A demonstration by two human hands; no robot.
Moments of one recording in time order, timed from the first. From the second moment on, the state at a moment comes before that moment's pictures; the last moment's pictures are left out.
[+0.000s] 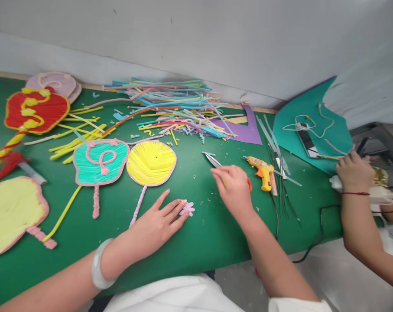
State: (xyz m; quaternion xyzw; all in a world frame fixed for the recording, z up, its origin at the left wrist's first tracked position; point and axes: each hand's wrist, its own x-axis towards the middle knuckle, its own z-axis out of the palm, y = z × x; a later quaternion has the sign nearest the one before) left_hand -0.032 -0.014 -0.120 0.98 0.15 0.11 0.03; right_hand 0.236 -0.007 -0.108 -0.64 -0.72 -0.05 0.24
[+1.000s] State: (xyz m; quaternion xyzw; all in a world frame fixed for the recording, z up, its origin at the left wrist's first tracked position) left_hand -0.032 -0.015 -0.124 0.98 0.15 0.10 0.07; right_hand 0.217 -0.036 -0.077 -0.72 -0.53 0.18 0.40
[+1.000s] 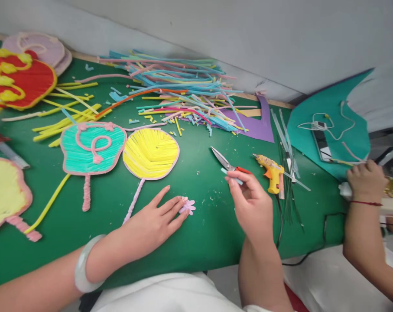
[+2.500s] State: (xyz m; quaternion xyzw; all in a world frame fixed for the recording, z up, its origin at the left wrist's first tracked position) left_hand -0.027 -0.019 -0.124 0.98 0.18 0.10 0.08; right_hand 0.199 -0.056 -0.120 -0.64 -0.67 0.25 0.28
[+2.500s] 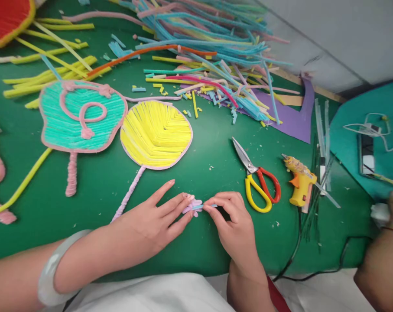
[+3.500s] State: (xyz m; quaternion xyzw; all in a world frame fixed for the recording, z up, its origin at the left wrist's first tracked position) left_hand -0.030 -0.020 -0.124 0.98 0.17 0.08 0.07; right_hand 0.197 -0.056 -0.121 -0.65 -0.67 0.24 0.28
